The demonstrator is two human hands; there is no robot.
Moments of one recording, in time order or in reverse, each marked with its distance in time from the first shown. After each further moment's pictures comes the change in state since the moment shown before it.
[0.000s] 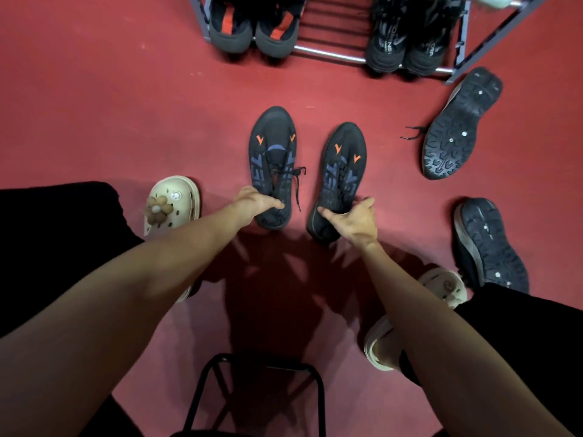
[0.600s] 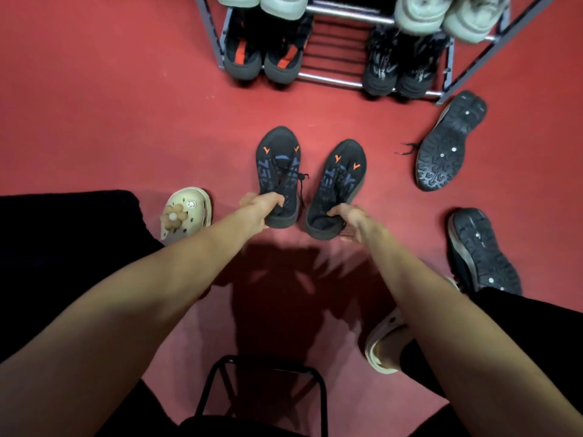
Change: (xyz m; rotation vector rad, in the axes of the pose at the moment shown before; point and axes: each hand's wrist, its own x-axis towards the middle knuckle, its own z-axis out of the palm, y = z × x) left_hand -0.059 0.019 -0.013 -0.638 -0.015 -0.032; right_hand -0.022 -0.047 -0.037 0.456 -0.421 0.289
